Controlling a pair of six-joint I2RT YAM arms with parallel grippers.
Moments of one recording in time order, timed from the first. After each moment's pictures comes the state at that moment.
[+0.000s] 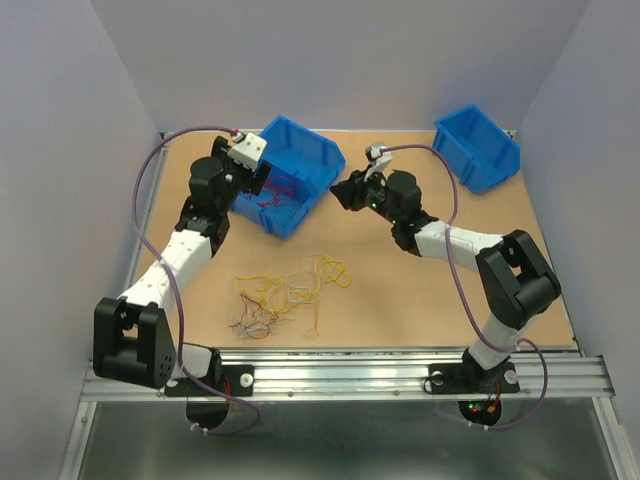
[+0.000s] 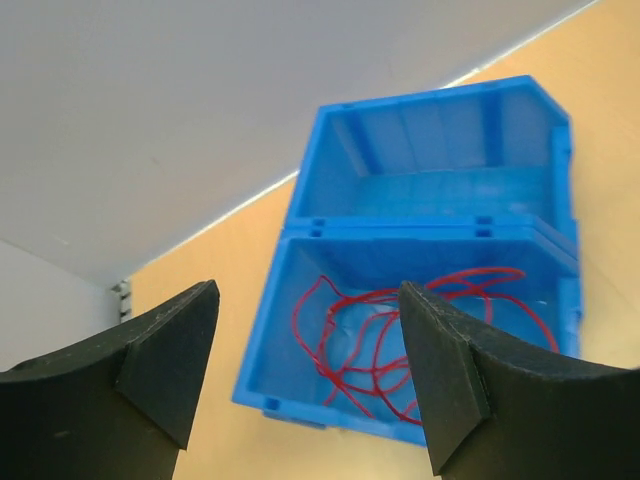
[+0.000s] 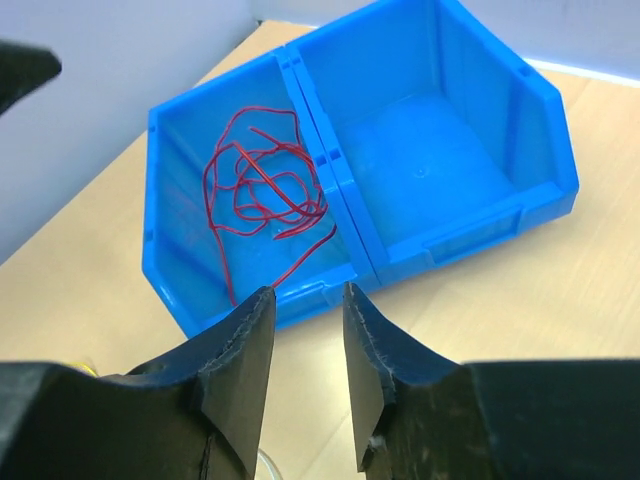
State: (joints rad) left arm -0.22 1.34 0.96 0.29 0.08 0.40; right arm 0.54 1.72 1.00 0.66 -0.22 0.29
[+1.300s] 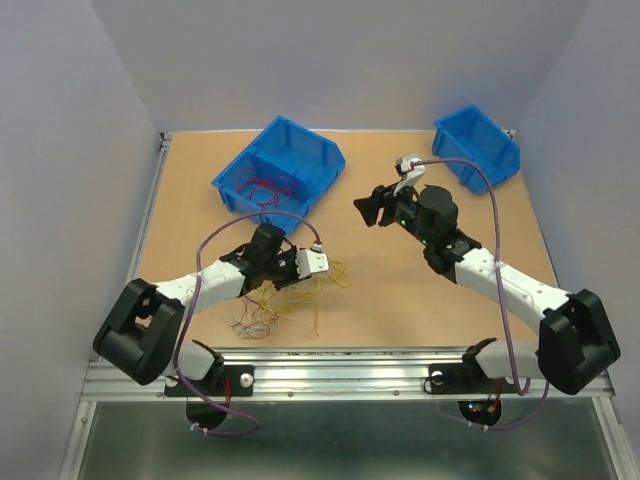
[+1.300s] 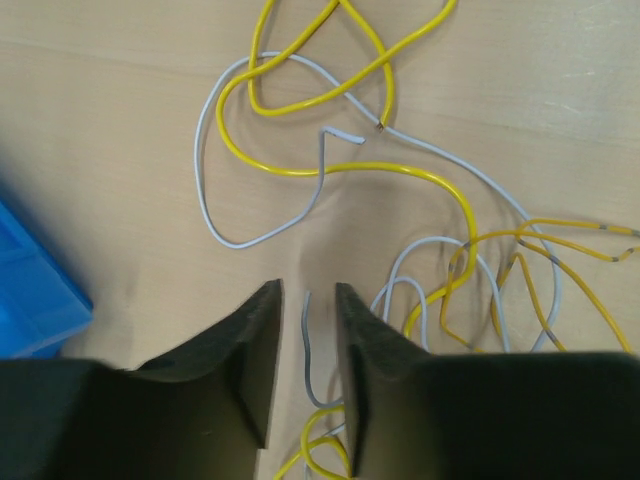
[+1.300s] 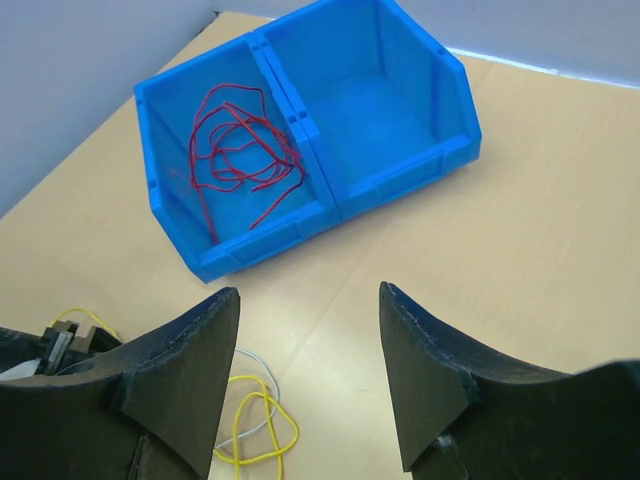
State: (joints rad) left arm -0.57 1.36 0.60 -0.09 0.36 0.76; right arm 0.54 1.29 0.81 0.39 -0.13 0.22
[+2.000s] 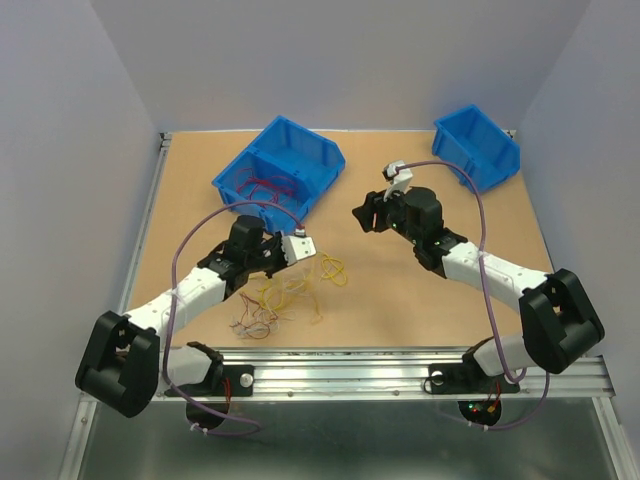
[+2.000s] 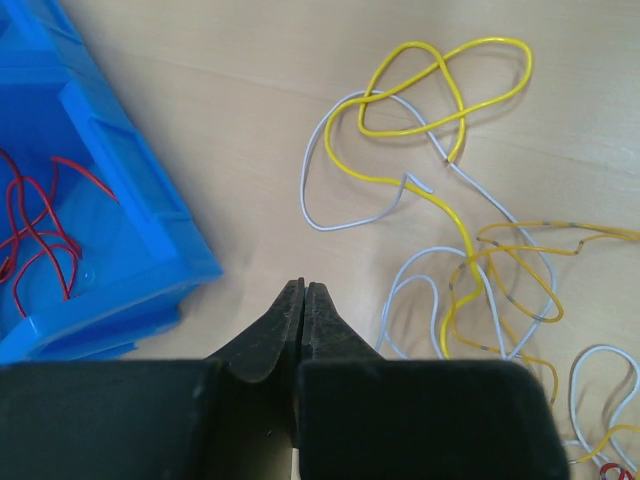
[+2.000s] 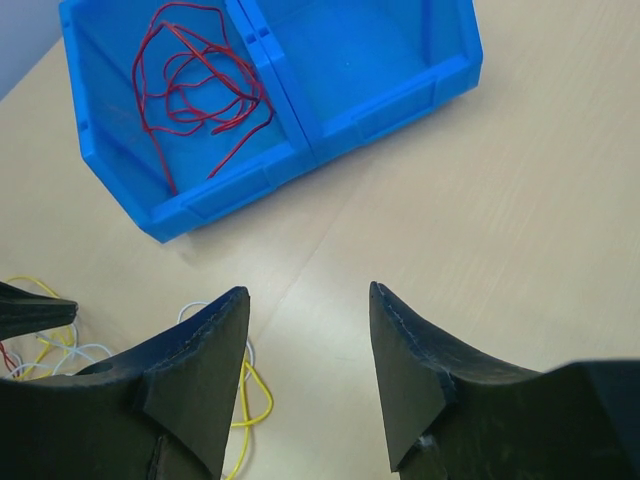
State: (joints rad) left arm -0.48 1.18 0.60 -0.09 0.39 0.74; right arm 0.54 1.41 0.81 0.37 -0.11 0.20
